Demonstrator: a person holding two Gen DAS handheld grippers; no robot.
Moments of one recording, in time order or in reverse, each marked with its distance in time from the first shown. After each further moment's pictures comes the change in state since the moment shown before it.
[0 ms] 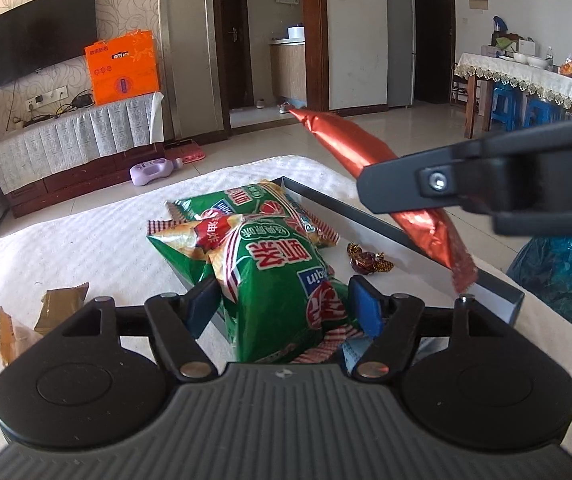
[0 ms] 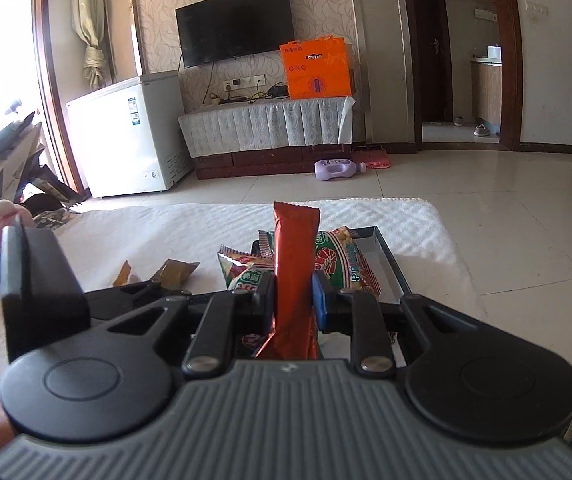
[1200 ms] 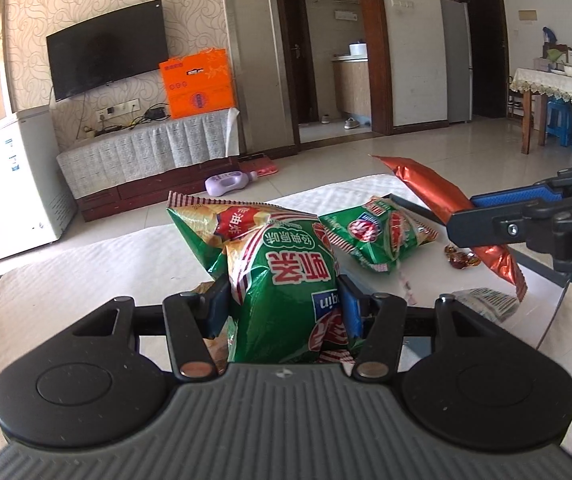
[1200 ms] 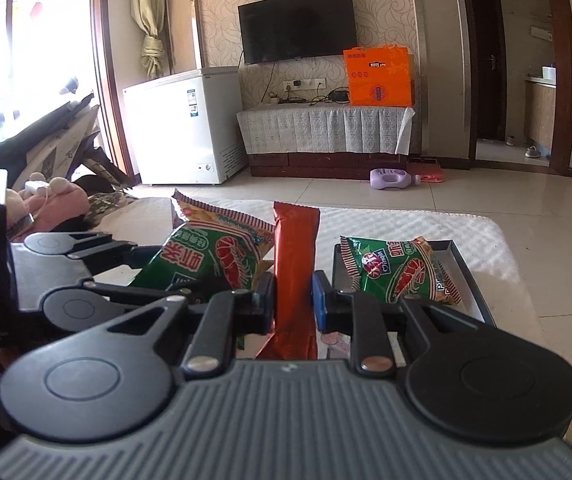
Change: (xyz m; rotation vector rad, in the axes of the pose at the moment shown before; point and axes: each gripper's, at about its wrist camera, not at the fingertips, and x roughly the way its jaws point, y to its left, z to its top) left arm -0.118 0.073 -0.015 -0.028 -0.043 0.190; right arm -0.014 0.049 0.002 -0.089 -0.021 0.138
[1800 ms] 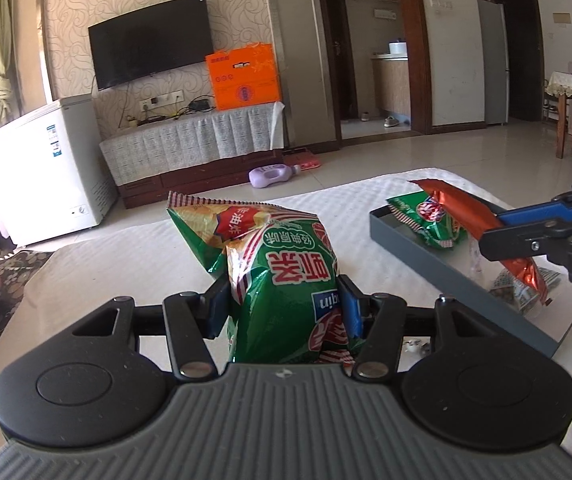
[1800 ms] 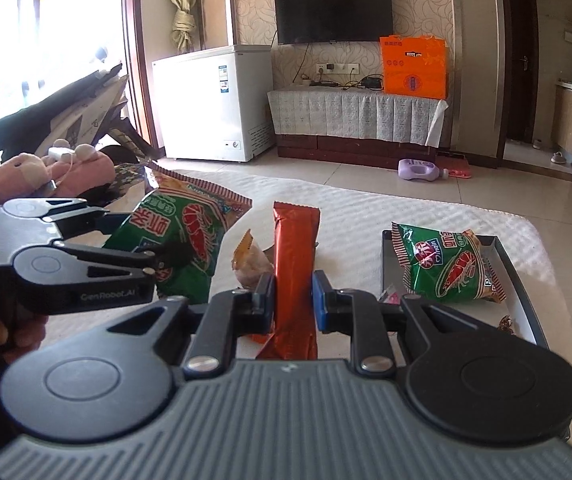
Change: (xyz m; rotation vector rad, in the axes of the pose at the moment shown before) left arm -0.039 0.061 -0.026 -0.040 0.013 0.115; right arm 0.017 0.040 -0.006 -0.074 0.060 0.067
